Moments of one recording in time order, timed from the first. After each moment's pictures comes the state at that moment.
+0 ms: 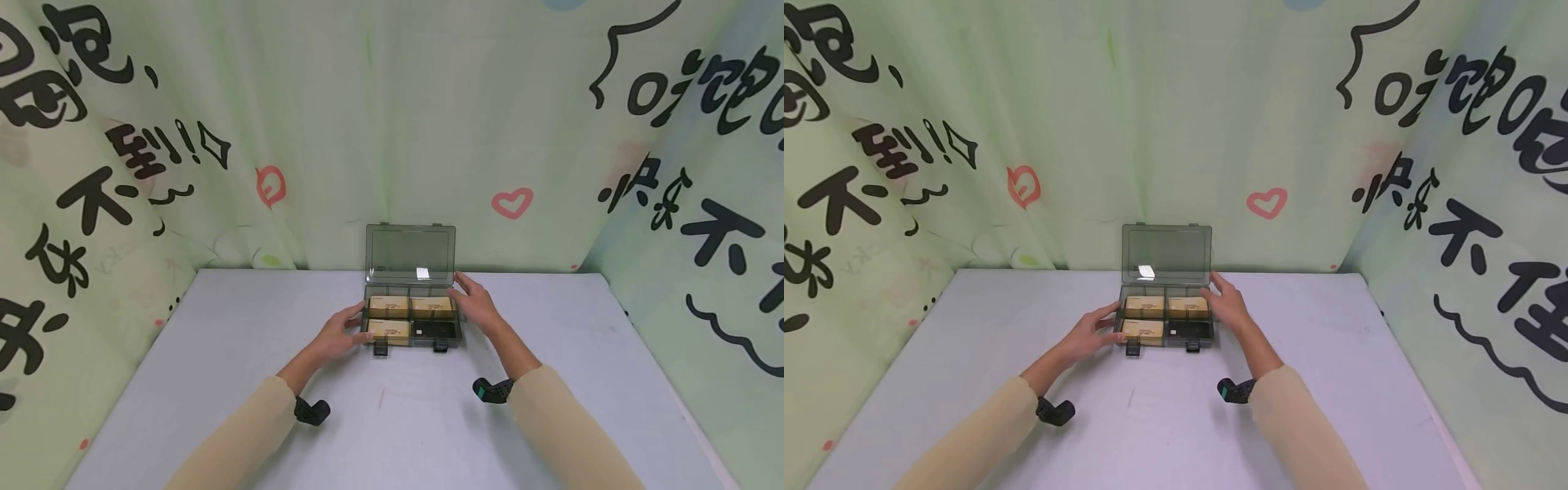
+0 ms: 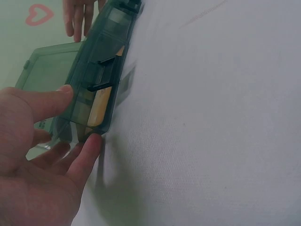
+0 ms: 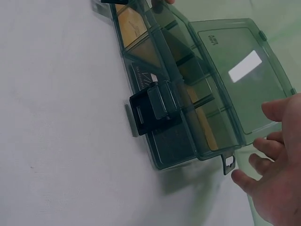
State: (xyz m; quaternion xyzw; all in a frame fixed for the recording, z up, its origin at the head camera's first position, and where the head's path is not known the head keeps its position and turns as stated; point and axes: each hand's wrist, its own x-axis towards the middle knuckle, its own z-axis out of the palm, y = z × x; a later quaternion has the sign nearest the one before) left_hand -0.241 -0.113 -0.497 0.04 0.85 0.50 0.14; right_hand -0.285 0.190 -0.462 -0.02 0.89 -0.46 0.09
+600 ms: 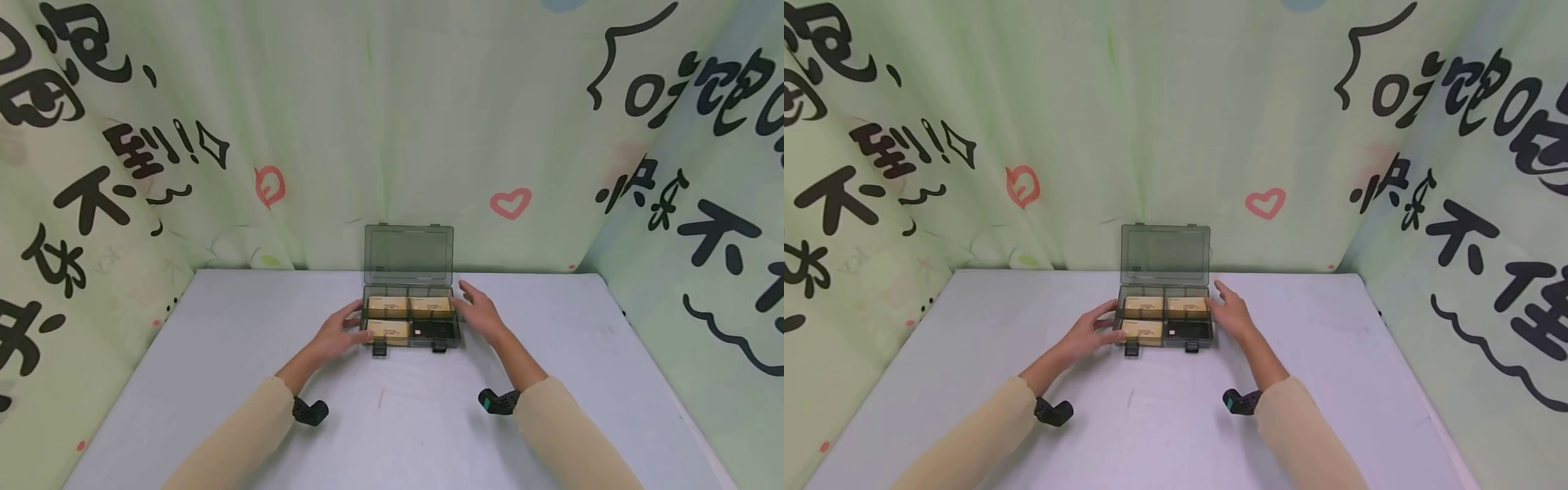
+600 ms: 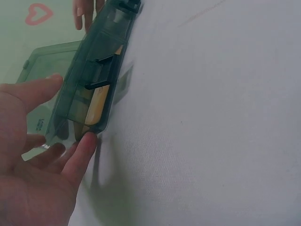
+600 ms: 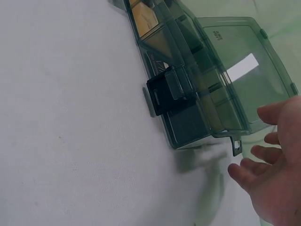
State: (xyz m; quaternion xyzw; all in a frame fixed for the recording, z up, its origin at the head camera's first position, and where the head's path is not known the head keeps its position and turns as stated) left_hand -0.242 -0.113 -0.496 0.05 0.83 0.54 0.14; right_hand -0.275 0.199 -0.472 -0.02 0.89 -0.44 0.09
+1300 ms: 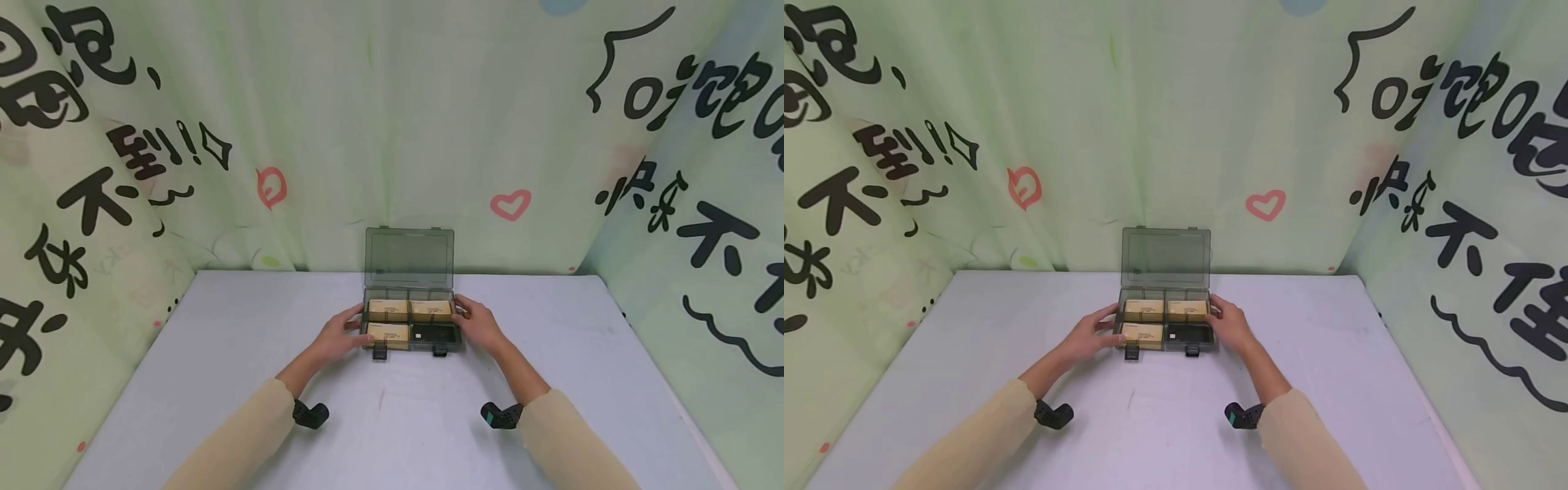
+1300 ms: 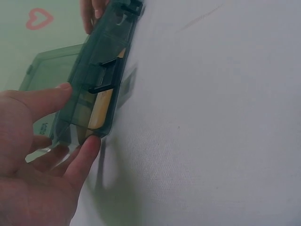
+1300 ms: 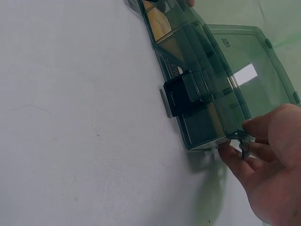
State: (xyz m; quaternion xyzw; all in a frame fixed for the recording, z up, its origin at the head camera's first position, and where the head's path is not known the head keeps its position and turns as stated) left_hand -0.240 -0.113 -0.497 0.05 0.84 0.52 0.14; right_hand -0.261 0.197 -0.481 -0.05 0.90 -0.42 0.09
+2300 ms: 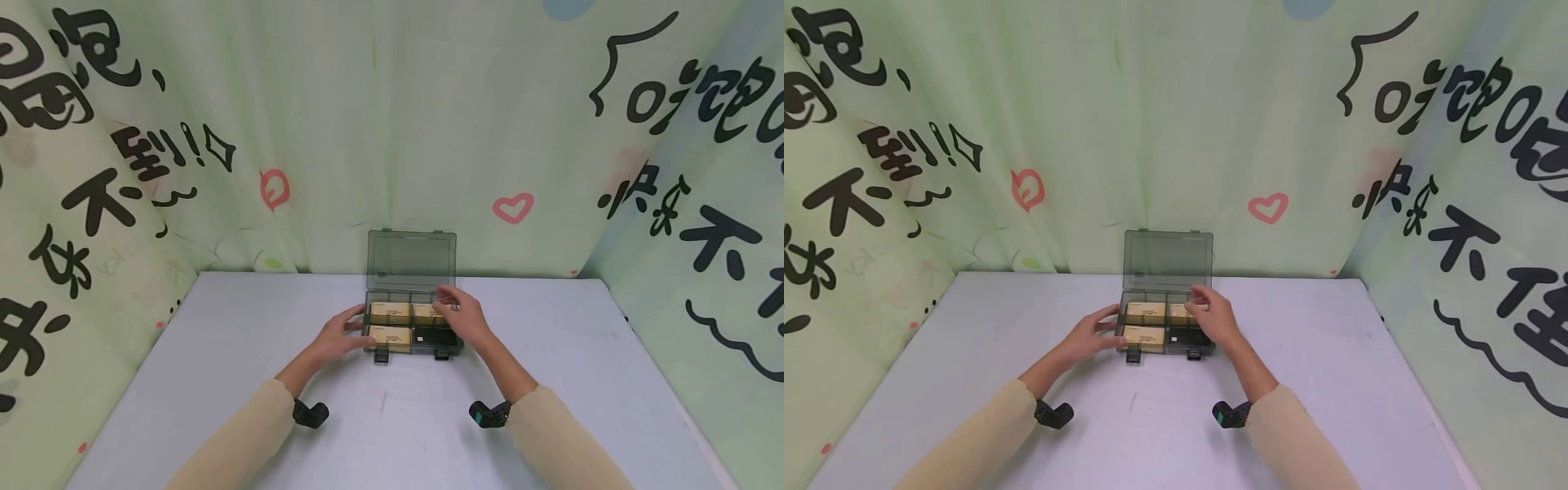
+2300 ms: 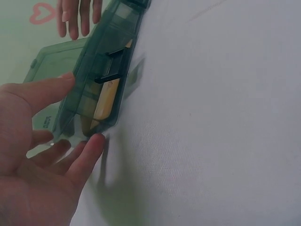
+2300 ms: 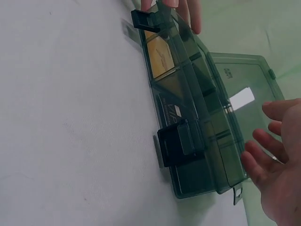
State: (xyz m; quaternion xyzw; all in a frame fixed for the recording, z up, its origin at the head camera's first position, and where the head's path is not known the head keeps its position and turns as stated) left_hand -0.239 -0.115 -0.492 0.05 0.83 0.53 0.14; right_hand -0.264 0.164 -0.468 -0.08 0.88 -0.47 0.00
